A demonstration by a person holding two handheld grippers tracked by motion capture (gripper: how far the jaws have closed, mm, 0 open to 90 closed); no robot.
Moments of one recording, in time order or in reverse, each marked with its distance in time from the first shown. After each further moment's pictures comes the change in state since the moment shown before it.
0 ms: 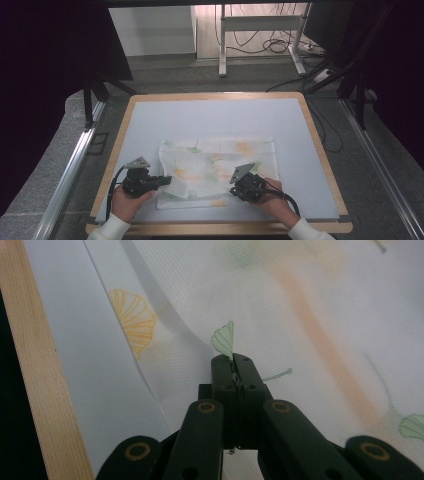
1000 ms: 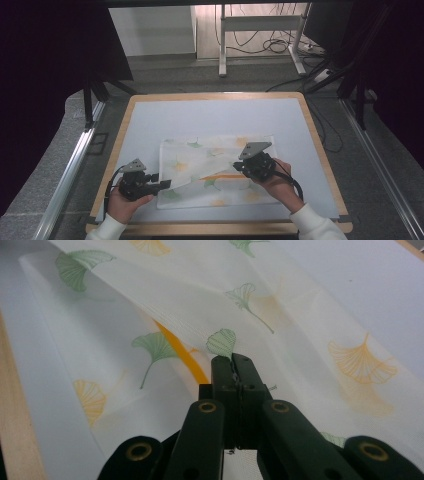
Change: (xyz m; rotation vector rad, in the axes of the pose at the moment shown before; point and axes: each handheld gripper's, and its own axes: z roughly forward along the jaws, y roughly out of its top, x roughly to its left) left arm 0.002 -0.009 -0.007 -0.030 0.011 0.046; right arm -0.033 0.028 -0.052 -0.196 -0.122 0.042
